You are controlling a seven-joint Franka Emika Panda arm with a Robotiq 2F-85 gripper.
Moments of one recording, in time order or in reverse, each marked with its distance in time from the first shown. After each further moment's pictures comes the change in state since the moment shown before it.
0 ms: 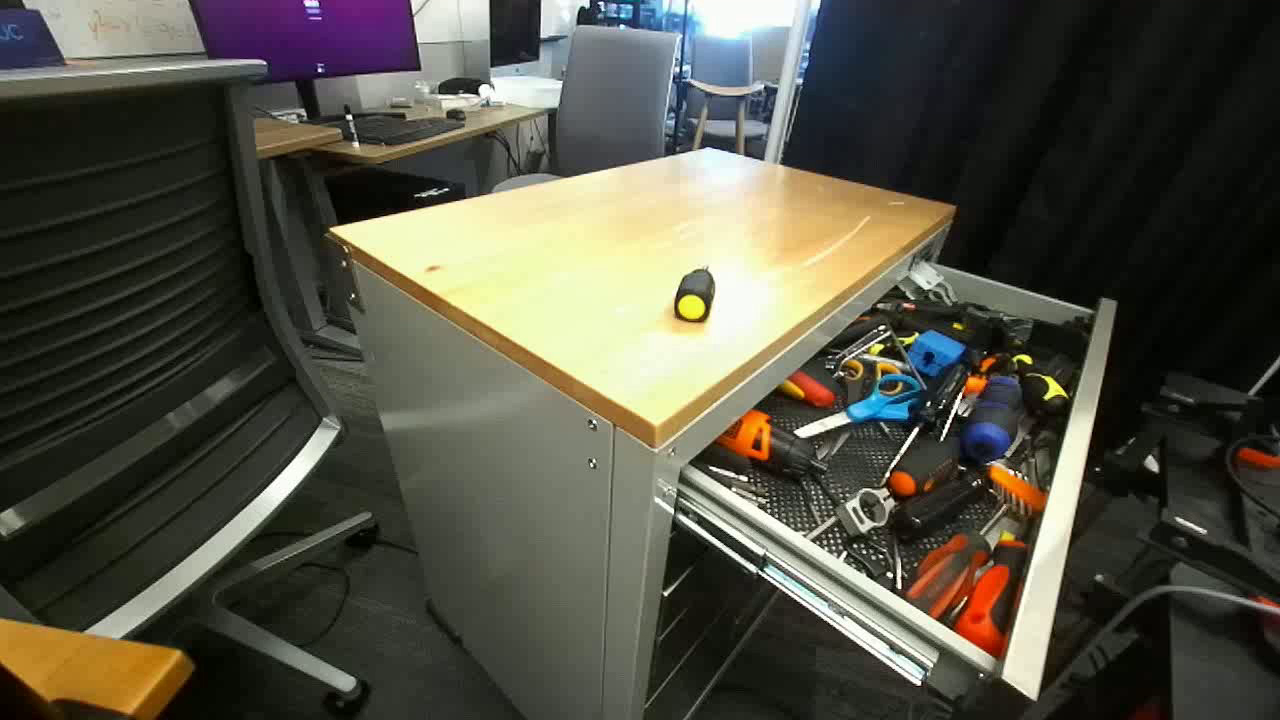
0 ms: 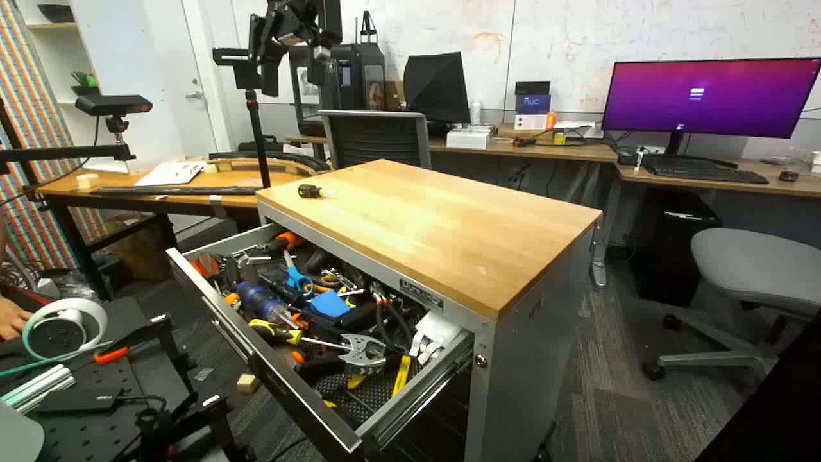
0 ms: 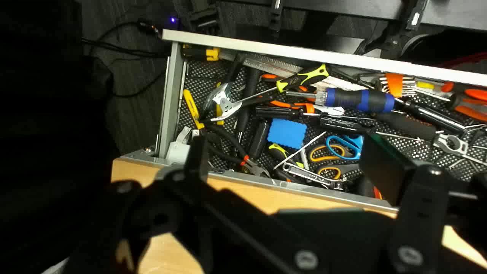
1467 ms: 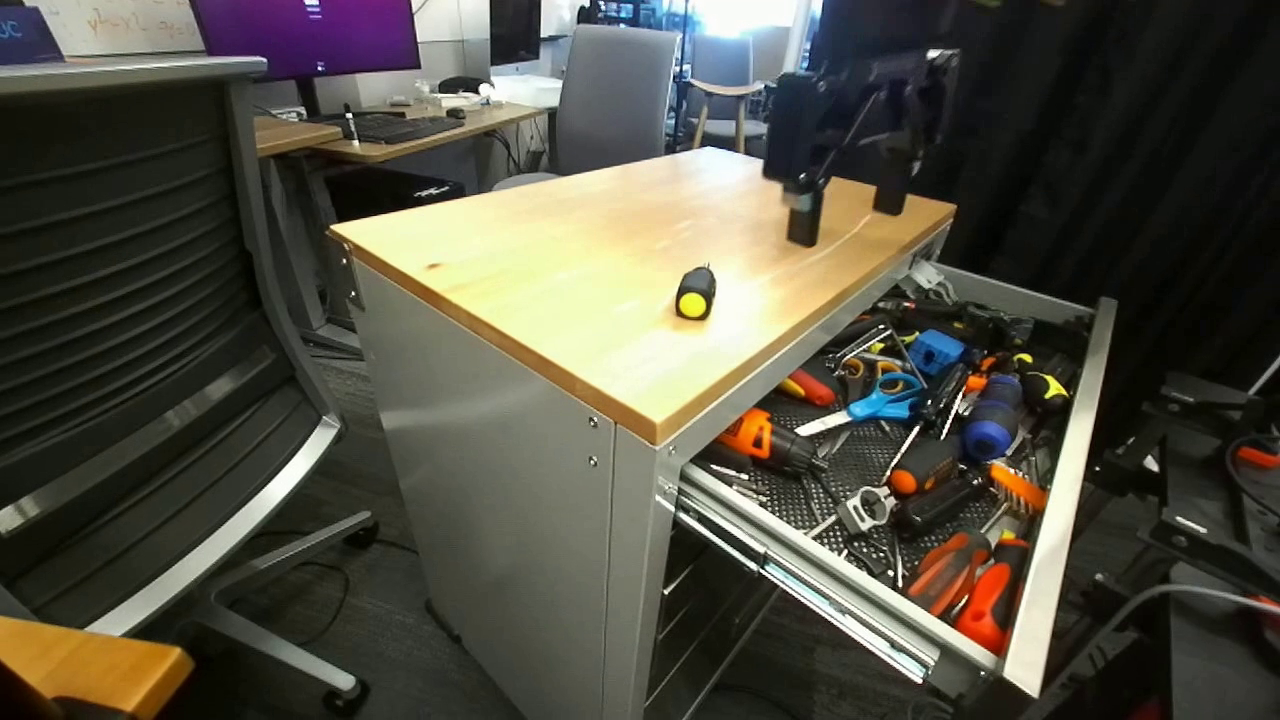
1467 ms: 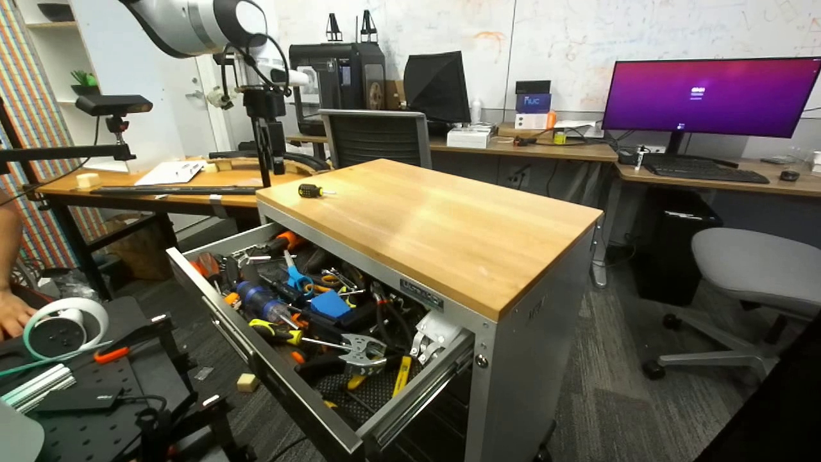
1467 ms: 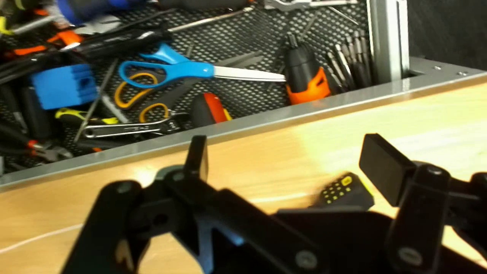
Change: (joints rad) arm 0.218 0.417 0.233 0.004 0.095 0.581 0.910
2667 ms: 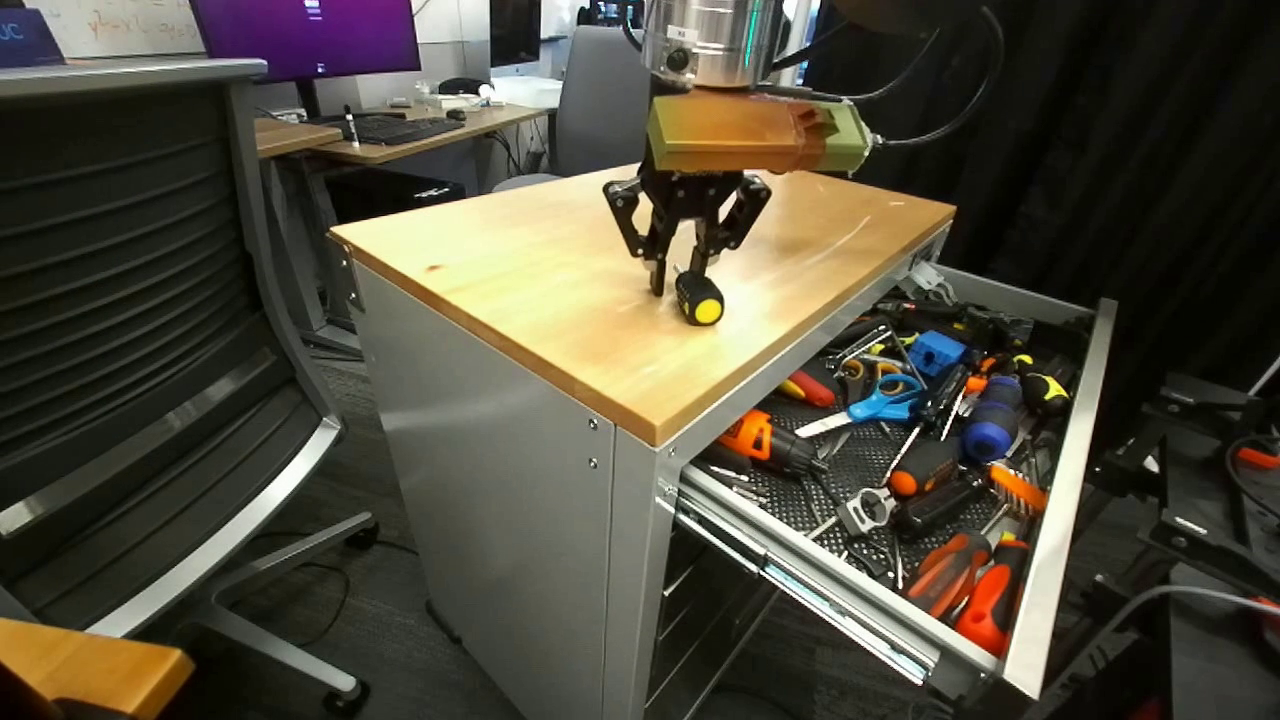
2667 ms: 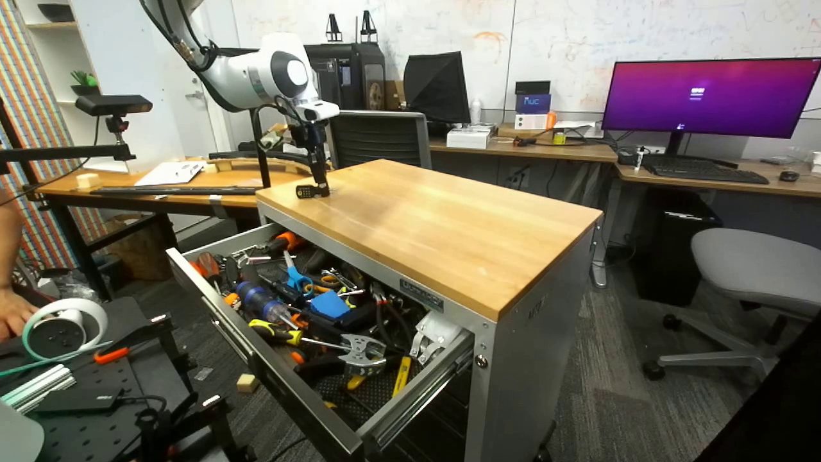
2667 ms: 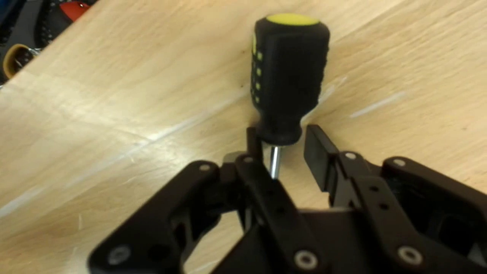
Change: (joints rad) arm 0.175 0.353 -0.211 0.292 -0.140 0.211 0.381
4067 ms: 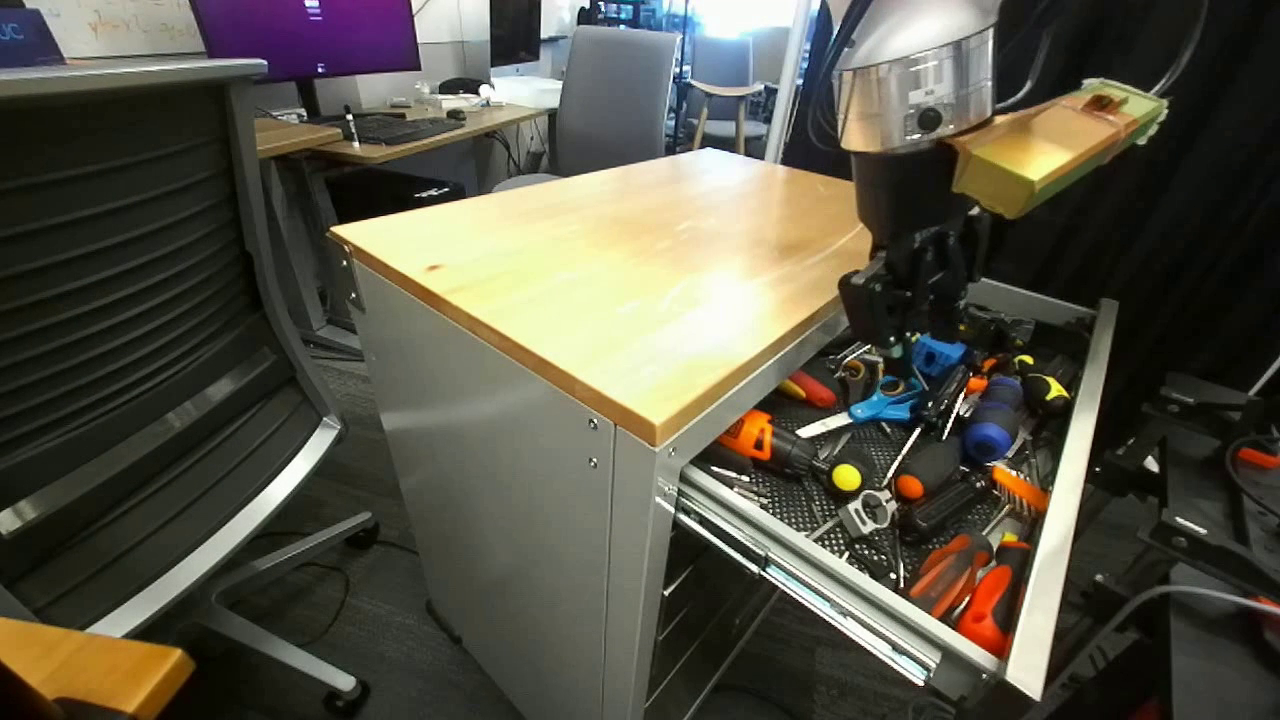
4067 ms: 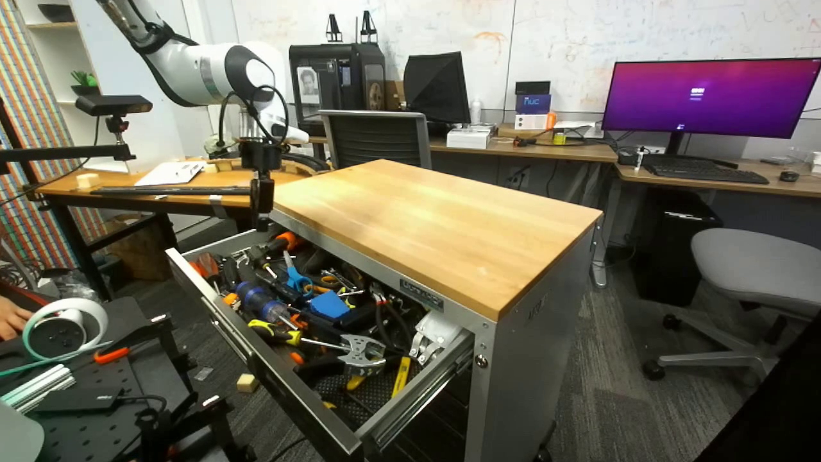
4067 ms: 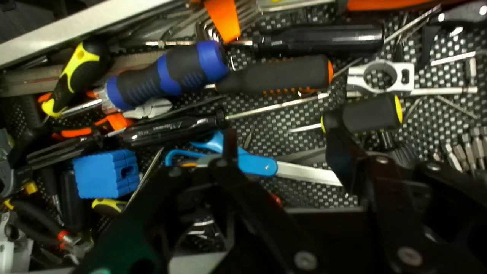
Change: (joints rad) arm -0.077 -0.249 0.088 -0.386 0.146 -0.275 -0.402
